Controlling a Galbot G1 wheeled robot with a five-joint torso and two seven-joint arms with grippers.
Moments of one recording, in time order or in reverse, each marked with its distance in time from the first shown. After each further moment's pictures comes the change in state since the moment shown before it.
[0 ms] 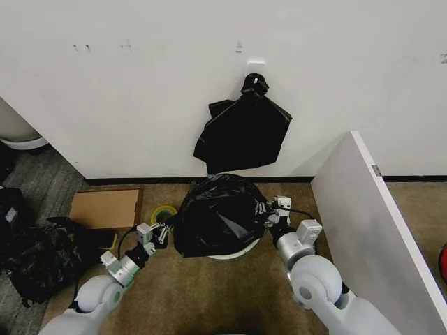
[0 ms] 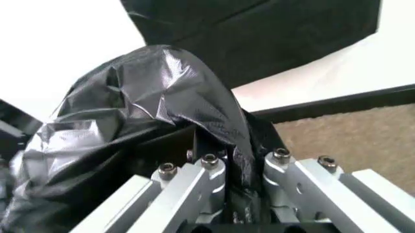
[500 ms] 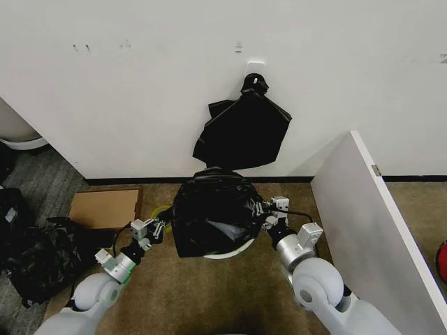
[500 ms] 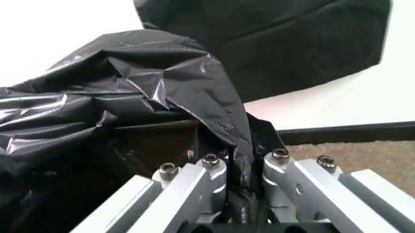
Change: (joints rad) left arm 0.032 0.035 -0.066 -0.022 -0.041 -0.015 0.127; right arm -0.003 0.002 -0.001 -0.065 -0.138 0.076 -0.093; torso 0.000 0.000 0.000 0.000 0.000
